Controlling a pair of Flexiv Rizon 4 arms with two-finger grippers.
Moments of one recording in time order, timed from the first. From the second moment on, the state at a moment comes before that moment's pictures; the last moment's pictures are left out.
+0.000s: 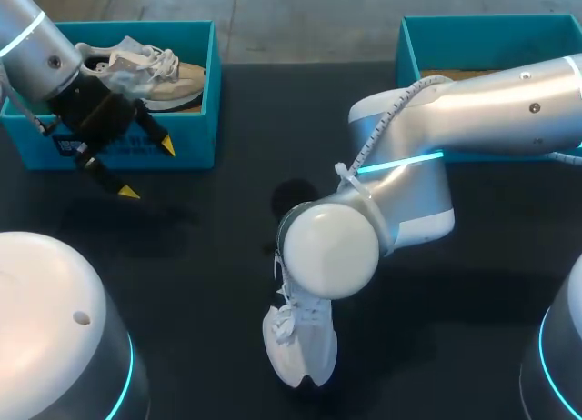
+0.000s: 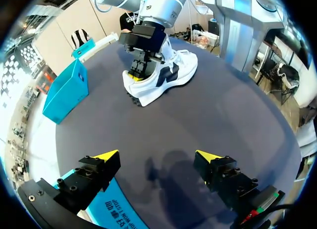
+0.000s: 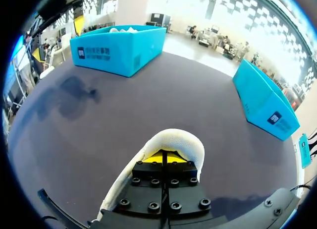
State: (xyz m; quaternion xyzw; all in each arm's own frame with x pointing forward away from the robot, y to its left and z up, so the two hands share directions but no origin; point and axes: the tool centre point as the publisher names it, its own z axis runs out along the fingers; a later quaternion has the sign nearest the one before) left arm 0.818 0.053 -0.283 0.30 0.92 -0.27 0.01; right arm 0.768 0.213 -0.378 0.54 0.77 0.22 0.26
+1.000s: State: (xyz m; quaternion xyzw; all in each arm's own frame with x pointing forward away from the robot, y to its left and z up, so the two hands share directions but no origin) left arm 0.818 0.053 -0.283 0.30 0.92 -0.27 0.01; right arm 0.749 0.213 -0.400 0.59 0.76 0.18 0.20
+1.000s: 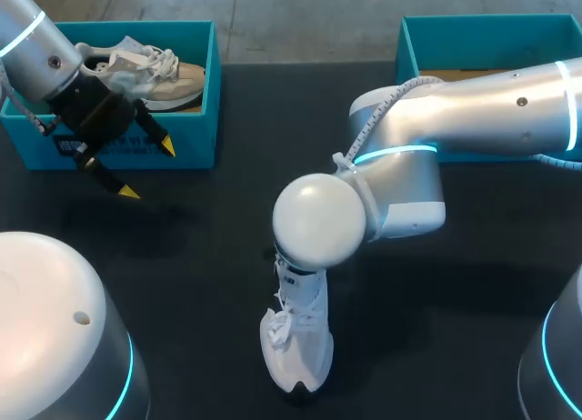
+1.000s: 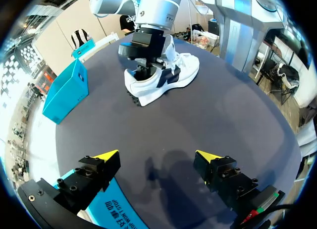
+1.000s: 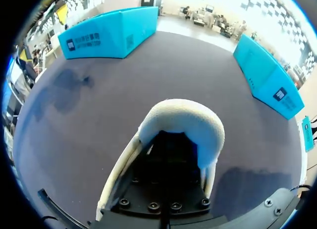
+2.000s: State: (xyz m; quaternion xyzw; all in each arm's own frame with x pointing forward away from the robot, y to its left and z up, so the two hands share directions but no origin) left arm 0.818 0.053 -0.283 0.30 0.92 -0.27 0.01; right arm 0.766 0.211 -0.373 0.57 0.76 0.18 0.26
